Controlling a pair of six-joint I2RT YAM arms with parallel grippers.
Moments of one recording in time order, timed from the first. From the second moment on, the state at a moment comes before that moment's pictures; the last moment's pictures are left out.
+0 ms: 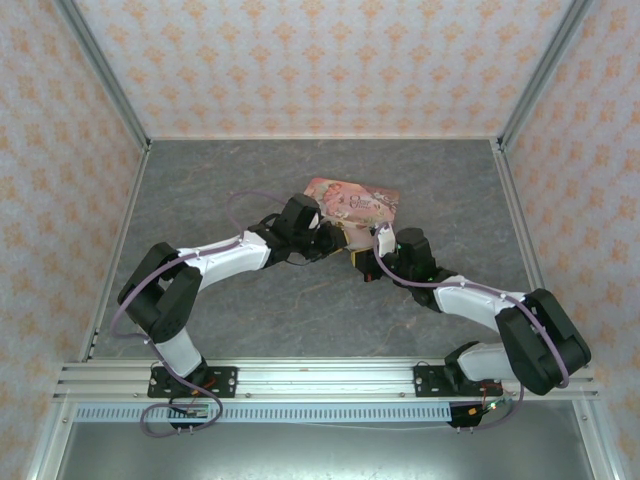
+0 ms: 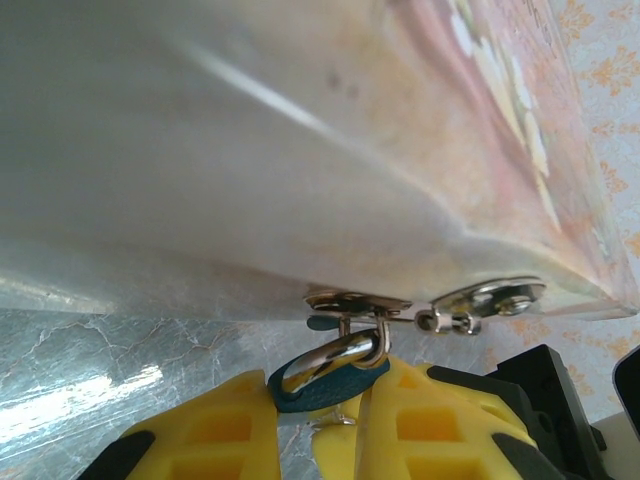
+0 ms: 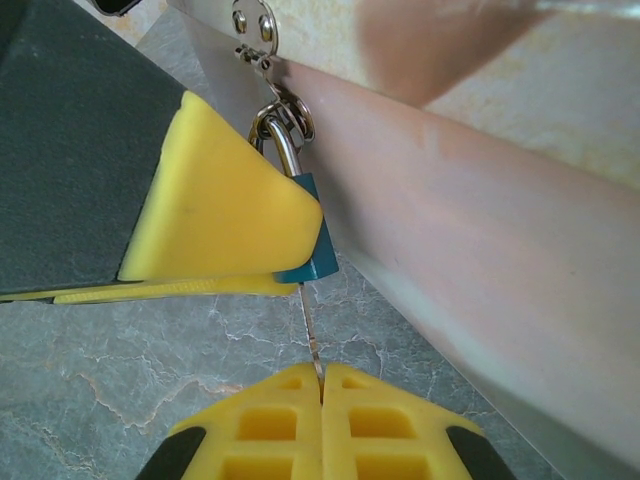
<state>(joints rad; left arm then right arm) -0.64 1.69 1.05 -0.07 0.37 -1.06 0.50 1.31 0.46 0.33 -0.40 0.32</state>
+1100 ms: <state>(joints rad) -0.63 1.66 1.05 -0.07 0.36 -1.07 0.46 1.39 0.44 0.53 -0.50 0.39</state>
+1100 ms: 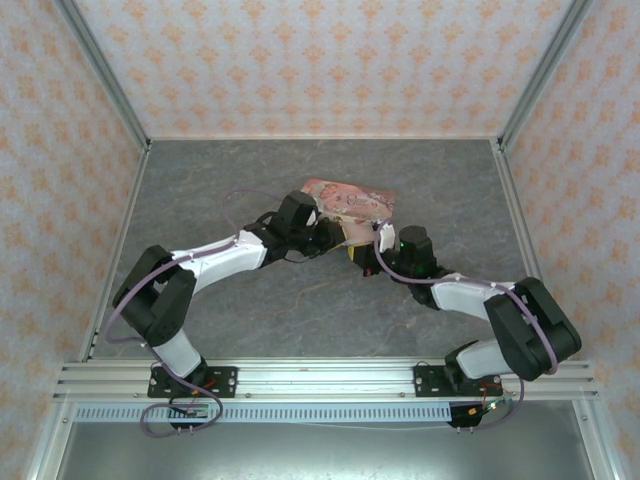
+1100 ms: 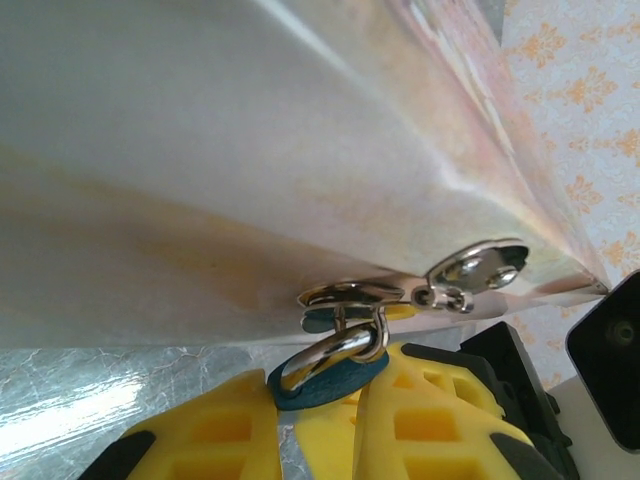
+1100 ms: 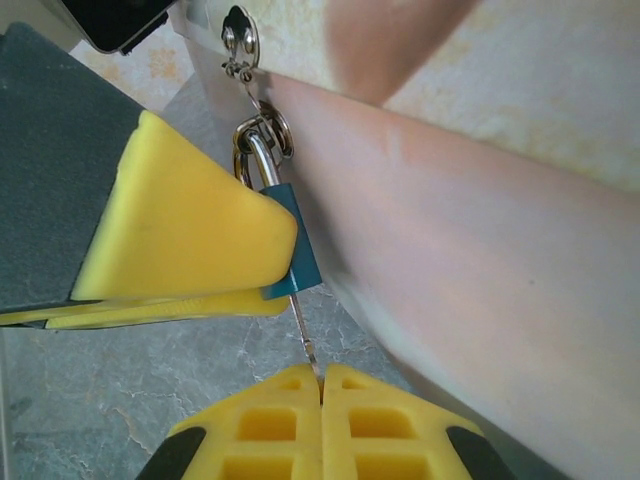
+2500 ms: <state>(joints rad) -0.59 1.47 0.85 -0.11 0.10 -0.64 0.32 1.57 0.71 0.48 -0.60 0.52</state>
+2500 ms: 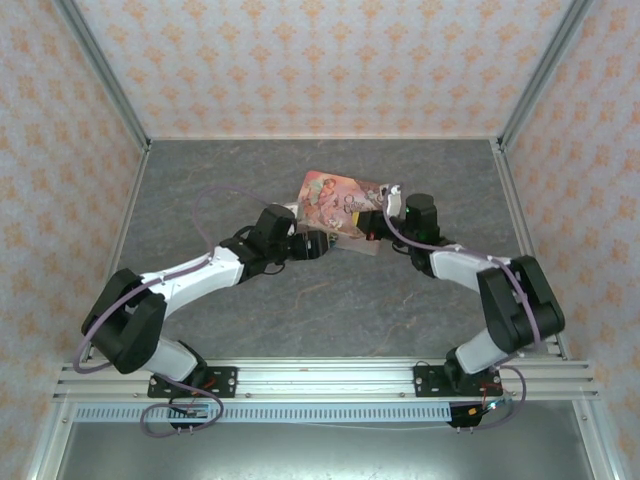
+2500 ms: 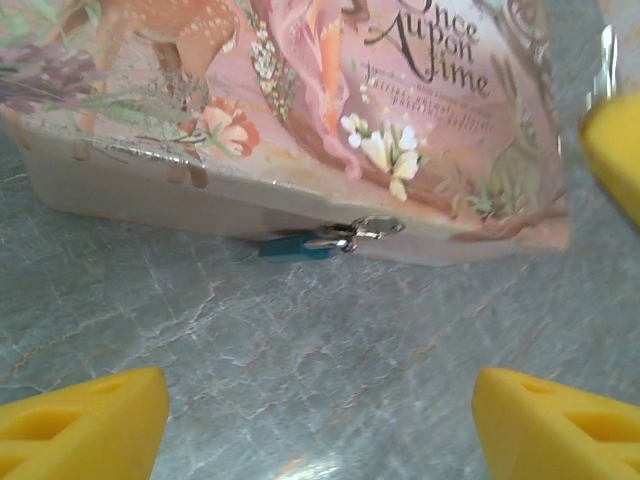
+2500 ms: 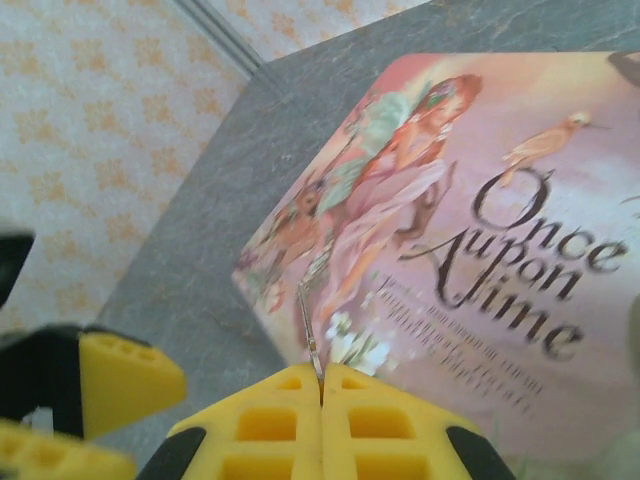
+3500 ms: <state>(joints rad) -0.62 1.79 0.84 0.22 0.06 -0.43 0.37 1.75 0.85 0.41 -0.52 0.63</state>
